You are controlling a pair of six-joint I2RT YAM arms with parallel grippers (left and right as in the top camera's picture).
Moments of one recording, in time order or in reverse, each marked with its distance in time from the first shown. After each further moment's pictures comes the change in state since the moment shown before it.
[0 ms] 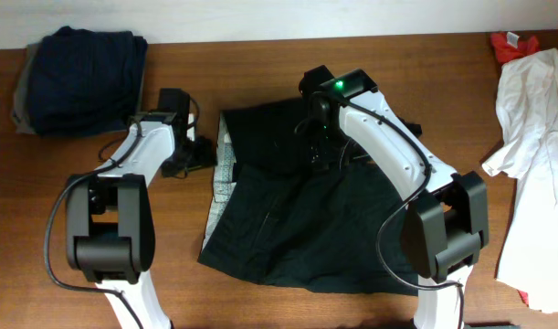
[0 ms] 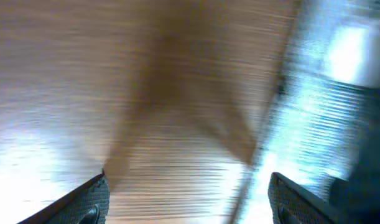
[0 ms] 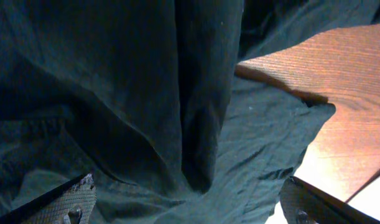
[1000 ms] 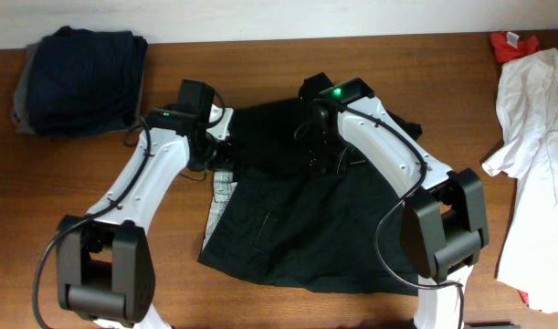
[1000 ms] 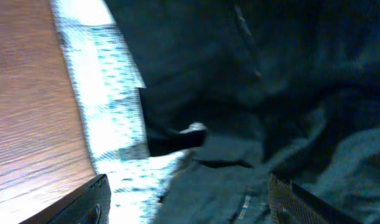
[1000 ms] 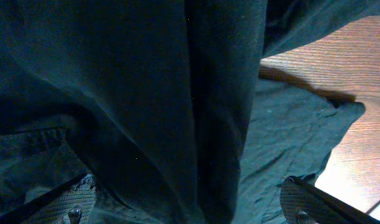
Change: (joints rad) left arm -0.145 -0.226 -0.007 -0.127 0.192 0.130; right arm 0.000 0.000 -0.080 0.079 -0.025 0.044
